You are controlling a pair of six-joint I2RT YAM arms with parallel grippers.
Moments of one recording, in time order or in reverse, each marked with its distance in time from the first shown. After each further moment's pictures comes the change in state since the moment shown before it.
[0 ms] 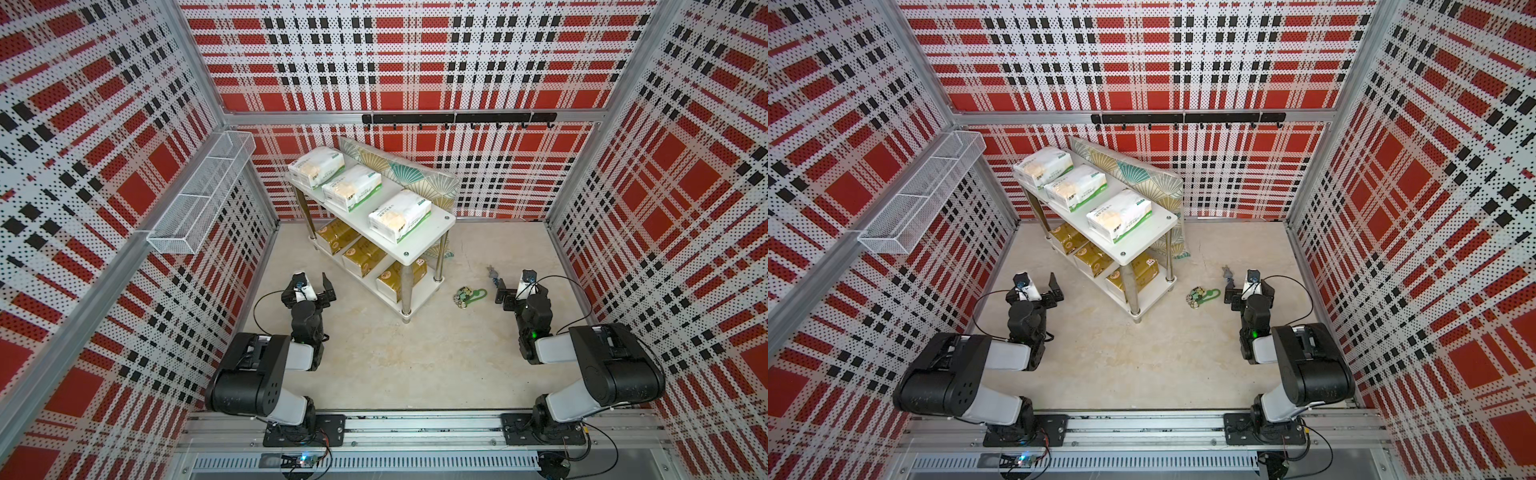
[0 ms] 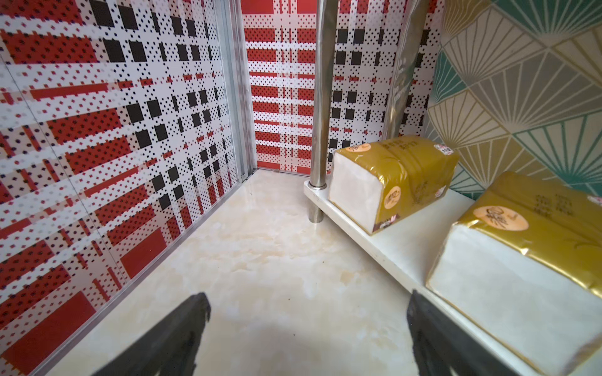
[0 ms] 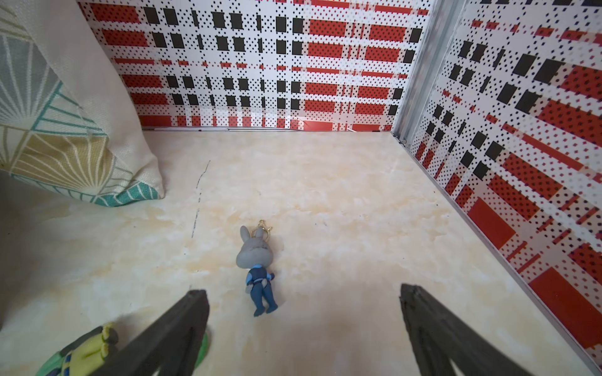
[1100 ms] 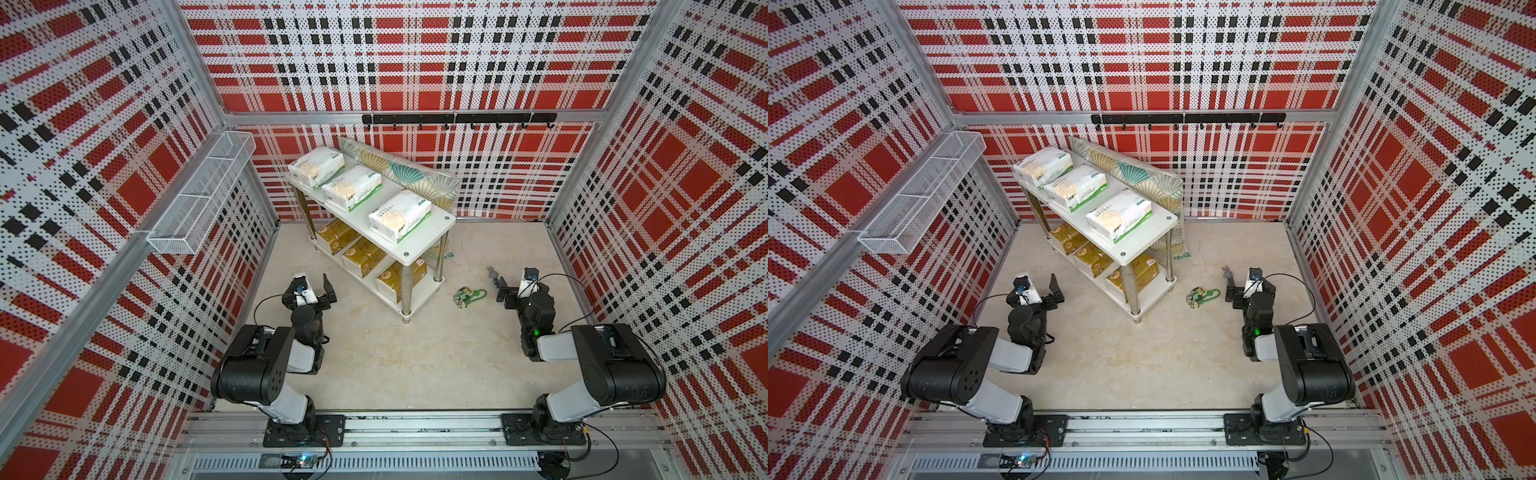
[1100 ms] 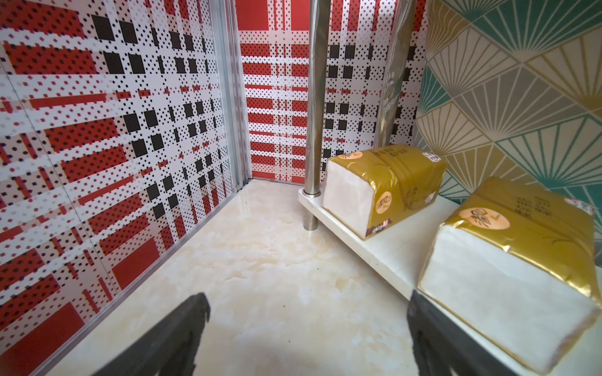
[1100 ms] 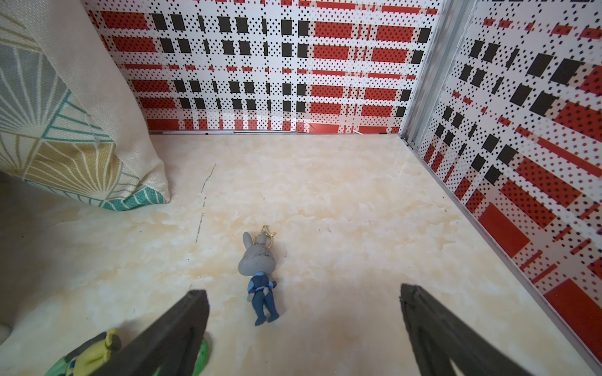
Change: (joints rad) left arm 0.002 0.022 -0.017 0.098 0.022 0.010; right arm -0.032 0.001 0.018 -0.021 -0.064 0.005
